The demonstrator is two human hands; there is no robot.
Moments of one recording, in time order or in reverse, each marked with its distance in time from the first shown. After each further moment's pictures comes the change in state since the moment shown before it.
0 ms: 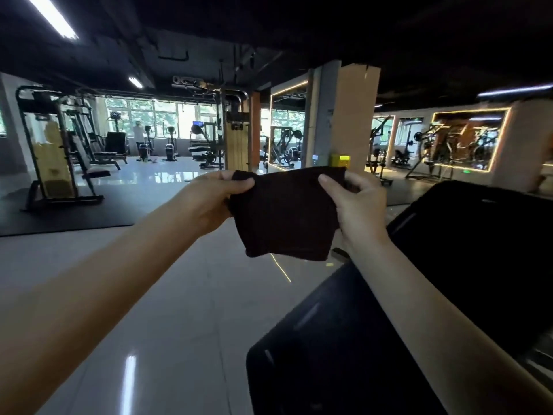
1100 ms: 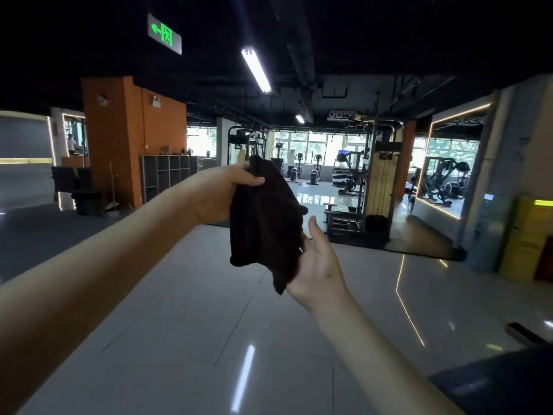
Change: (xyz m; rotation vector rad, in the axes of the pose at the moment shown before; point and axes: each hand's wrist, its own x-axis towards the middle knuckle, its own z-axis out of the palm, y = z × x) left_hand -0.169 0.102 -0.145 0.261 0.341 -0.059; right_hand -0.164 -0.022 0.192 0.982 -0.870 1.042
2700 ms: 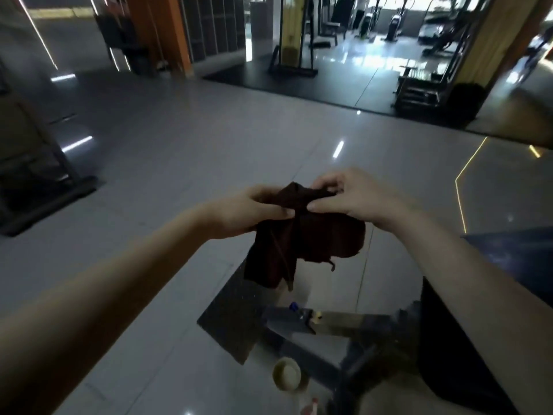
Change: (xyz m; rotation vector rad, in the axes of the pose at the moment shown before) left_hand -0.127 -0.252 0.002 0.125 -0.146 -0.333; right_hand -0.040 0.092 -0.099 -1.457 -0.310 0.226
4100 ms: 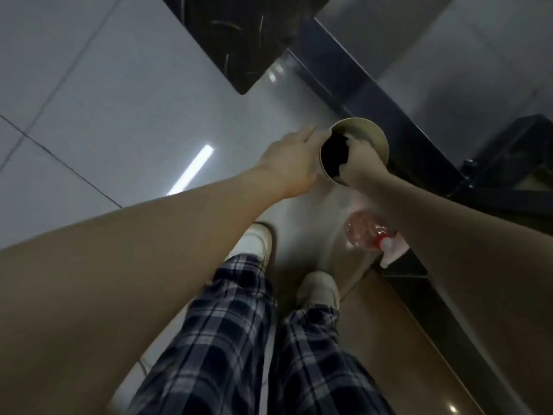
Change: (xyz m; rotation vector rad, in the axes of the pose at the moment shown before) left_hand 0.145 -0.842 0.199 0.587 0.038 -0.477; right_hand 0.090 0.787 0.594 -0.573 -0.434 0.624
